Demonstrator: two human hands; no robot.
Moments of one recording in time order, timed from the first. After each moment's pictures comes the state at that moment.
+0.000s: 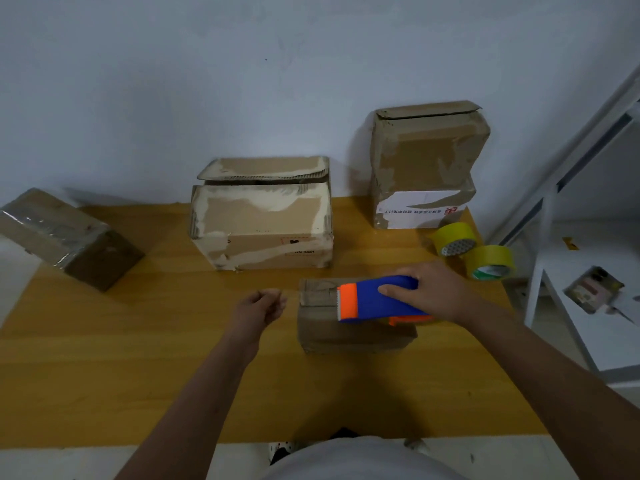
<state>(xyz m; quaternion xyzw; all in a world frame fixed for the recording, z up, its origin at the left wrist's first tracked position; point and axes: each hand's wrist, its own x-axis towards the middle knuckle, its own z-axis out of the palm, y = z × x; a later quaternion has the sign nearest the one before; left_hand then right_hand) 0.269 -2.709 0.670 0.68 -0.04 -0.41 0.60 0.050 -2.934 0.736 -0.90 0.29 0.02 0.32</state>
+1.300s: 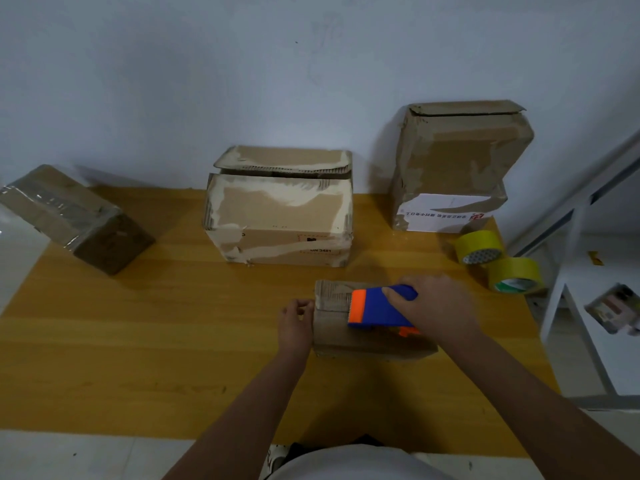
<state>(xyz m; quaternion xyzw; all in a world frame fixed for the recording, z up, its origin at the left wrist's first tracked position) 0.232 -2.743 0.615 0.83 -0.07 -0.31 0.45 0.084 -2.900 0.722 -0.91 0.38 0.02 0.14</state>
